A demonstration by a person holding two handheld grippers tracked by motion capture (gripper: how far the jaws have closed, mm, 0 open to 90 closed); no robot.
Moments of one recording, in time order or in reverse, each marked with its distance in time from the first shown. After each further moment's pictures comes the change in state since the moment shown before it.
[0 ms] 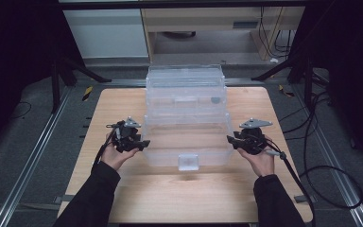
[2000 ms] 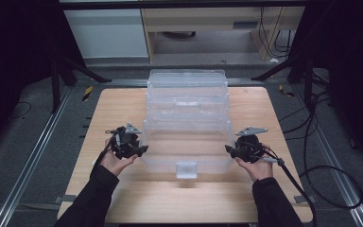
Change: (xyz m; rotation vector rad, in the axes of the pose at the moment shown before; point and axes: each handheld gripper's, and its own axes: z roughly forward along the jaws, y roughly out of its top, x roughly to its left) left arm -0.018 -0.011 -0.011 0.035 0.042 0.008; right arm 0.021 -0.013 -0.005 0.094 -0.004 0.033
